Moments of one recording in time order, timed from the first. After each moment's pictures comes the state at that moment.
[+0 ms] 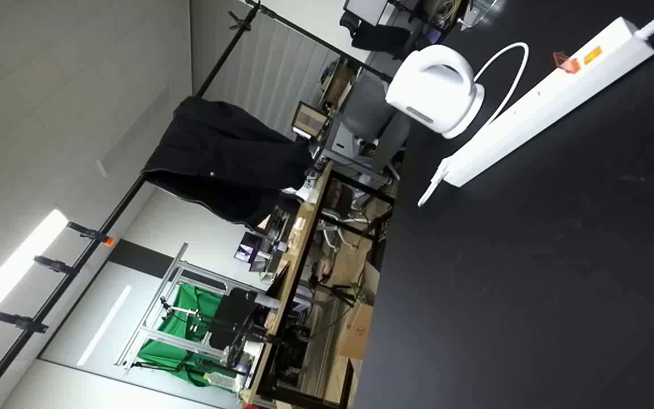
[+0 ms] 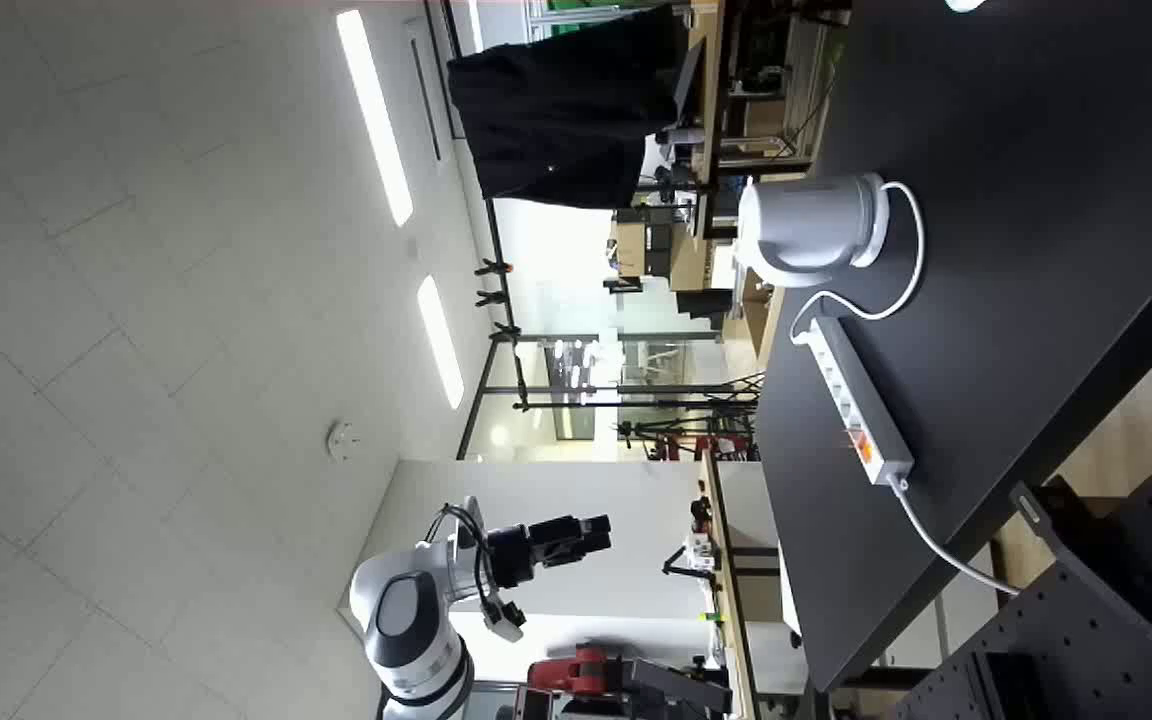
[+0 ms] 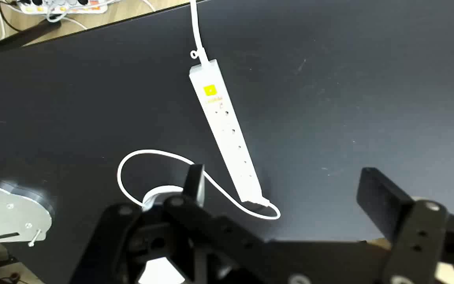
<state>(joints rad) 0.03 -0.84 0.27 -2.81 0.14 2.24 0.41</state>
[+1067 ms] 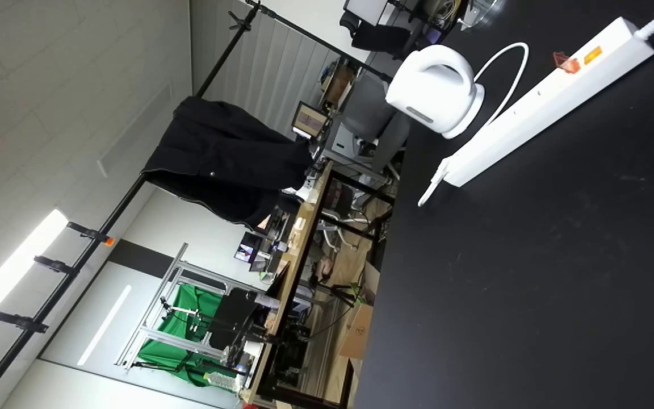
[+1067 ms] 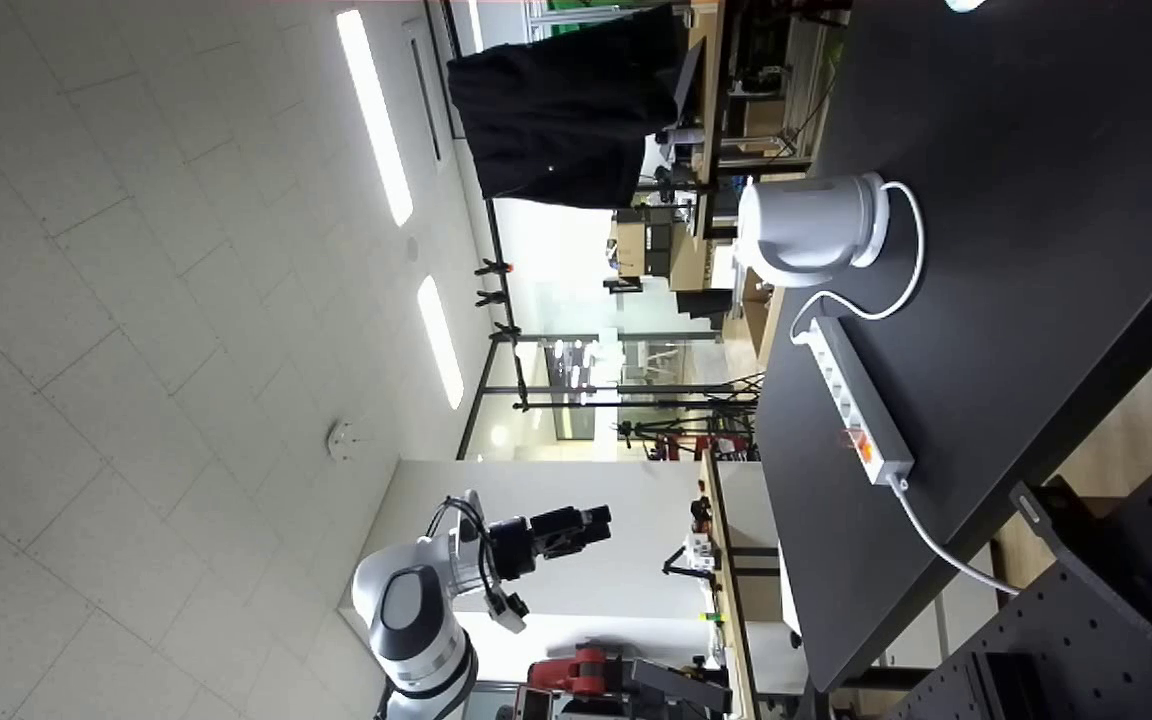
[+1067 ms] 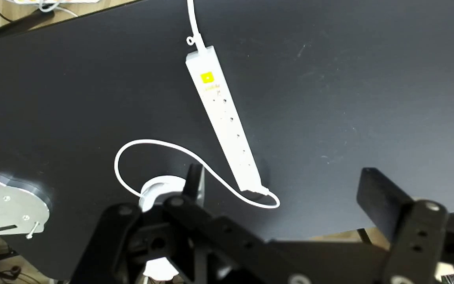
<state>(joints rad) 0.02 -0.81 0.26 -2.80 0.13 2.30 0.41</state>
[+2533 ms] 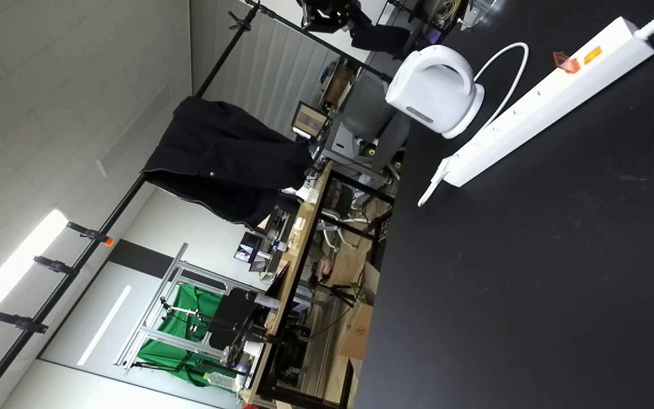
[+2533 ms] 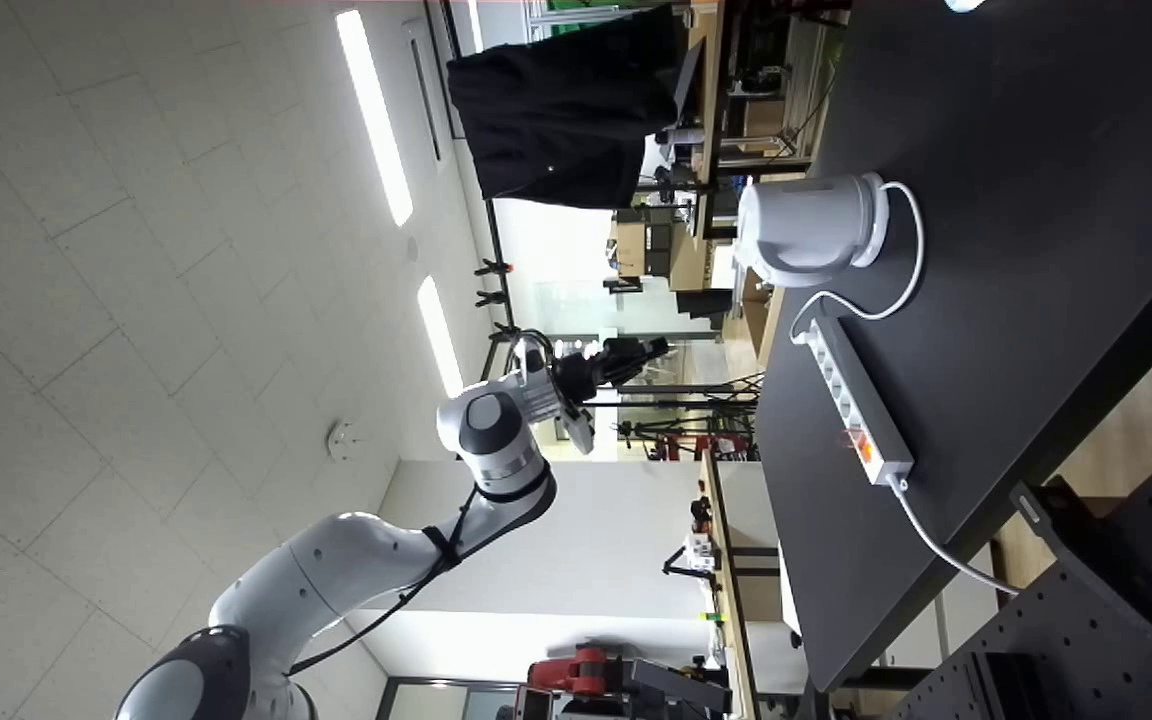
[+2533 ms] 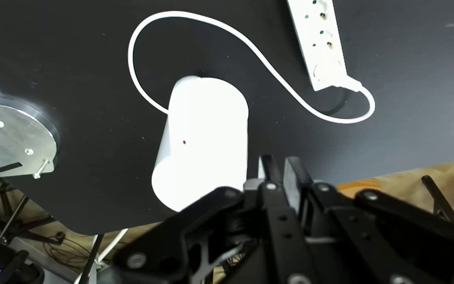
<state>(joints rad) -0.31 0.00 0.26 -2.36 -0.29 2.72 0.54</state>
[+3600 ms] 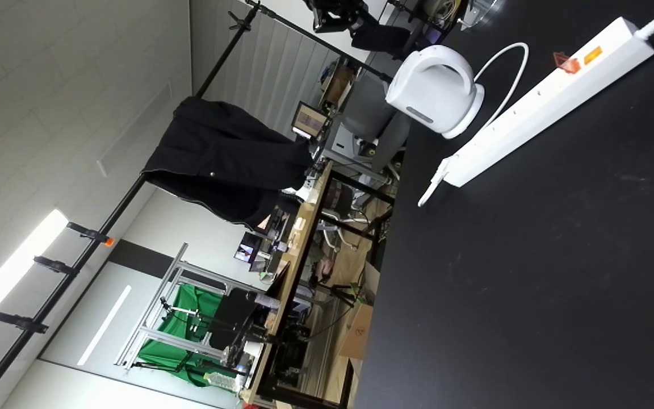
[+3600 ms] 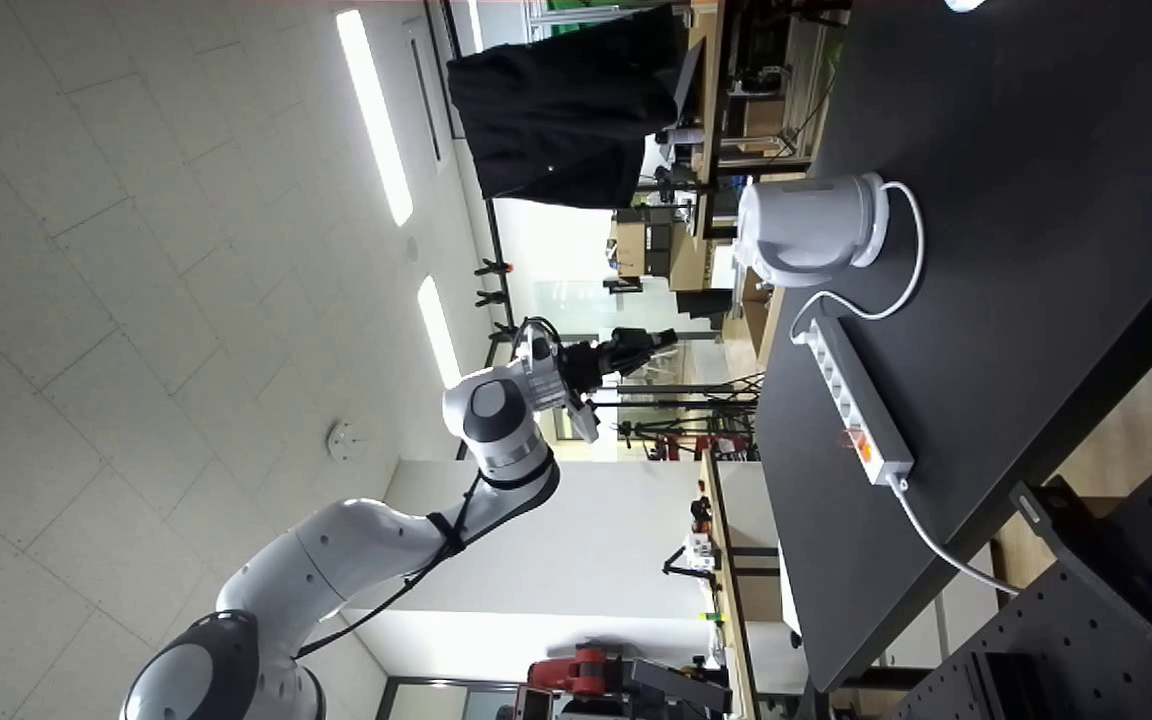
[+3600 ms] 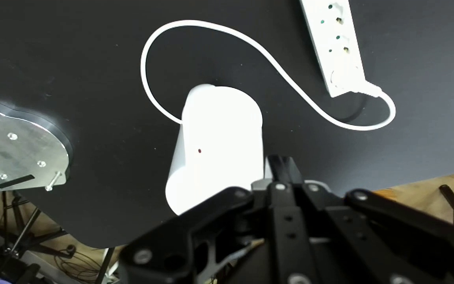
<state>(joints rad) -0.14 0.05 0.06 -2.32 -0.28 2.68 0.54</state>
